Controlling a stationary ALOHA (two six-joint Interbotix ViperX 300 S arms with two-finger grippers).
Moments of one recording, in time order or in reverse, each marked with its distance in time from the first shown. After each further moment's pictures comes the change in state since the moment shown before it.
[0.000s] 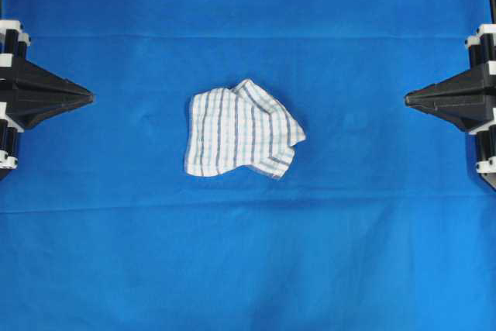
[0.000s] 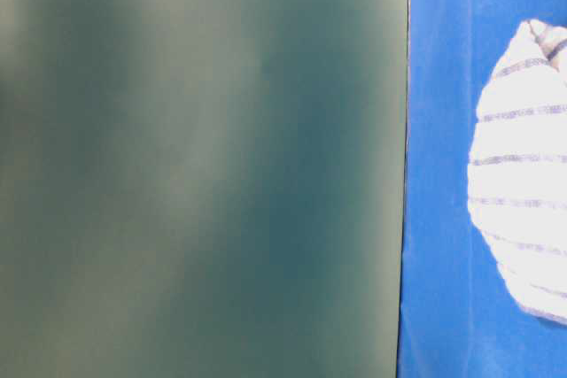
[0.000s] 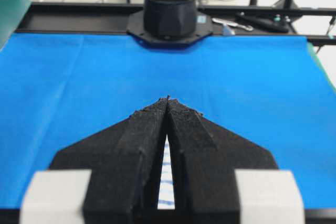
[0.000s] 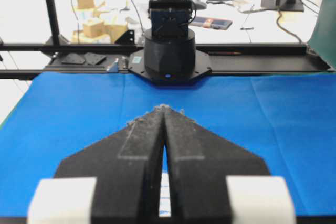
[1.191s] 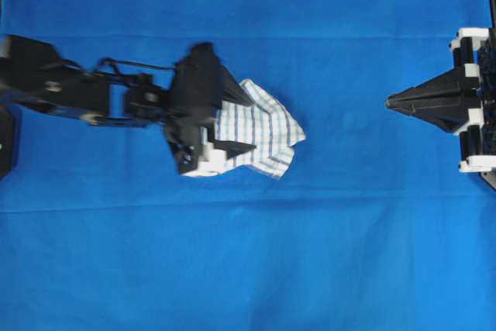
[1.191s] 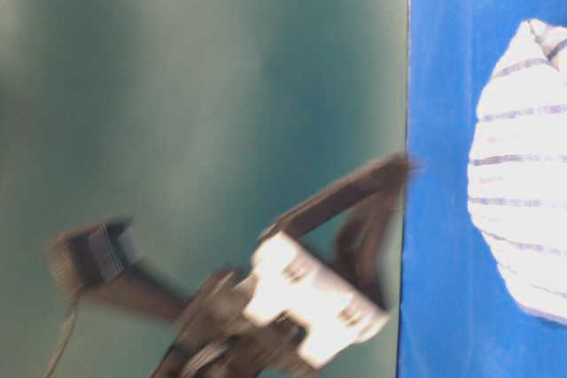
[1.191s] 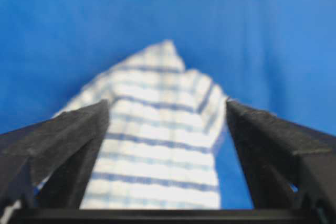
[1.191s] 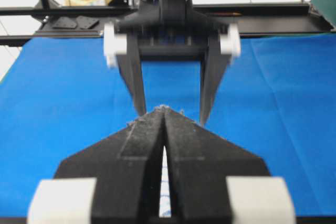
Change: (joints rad) left arm 0.025 1.005 -0.565 -0.025 0.146 -0.008; right arm -0.014 0.083 -0.026 0.003 0.064 0.021
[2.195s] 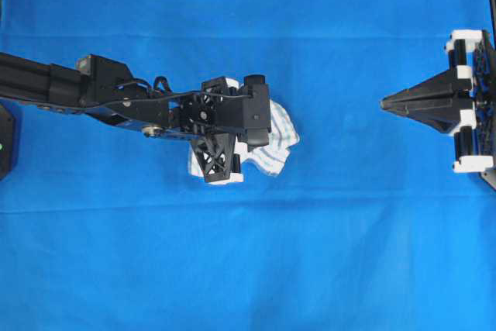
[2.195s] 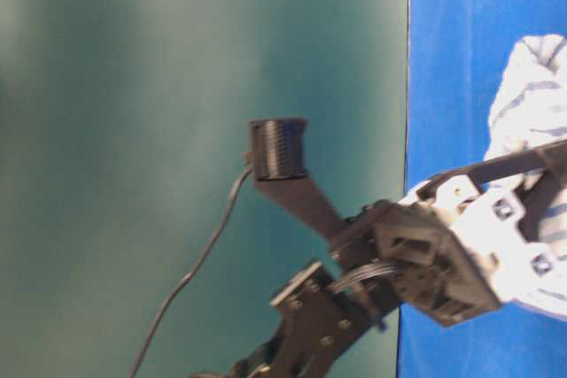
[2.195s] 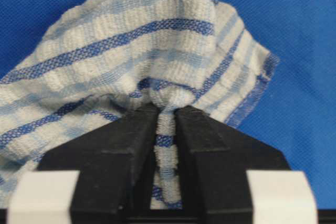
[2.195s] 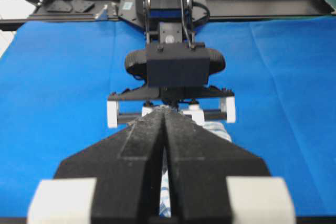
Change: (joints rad) left arm 0.005 0.233 -0.115 0.000 0.130 0.017; right arm -0.006 0.025 0.000 0.002 0.014 0.000
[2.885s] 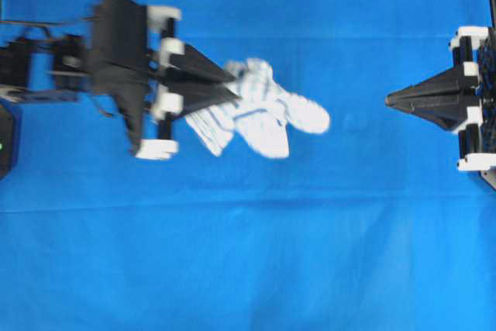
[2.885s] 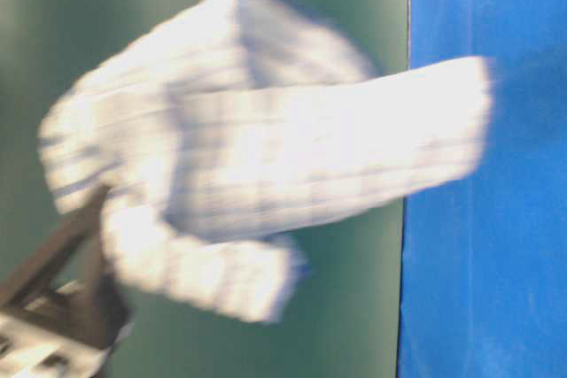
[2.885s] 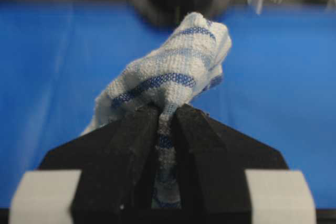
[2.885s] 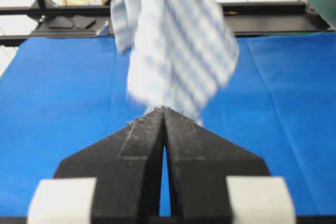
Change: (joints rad) left arm -0.012 -0.624 0.150 0.002 -0.199 0.032; right arm 0.000 -0.021 0.000 0.000 -0.029 0.000
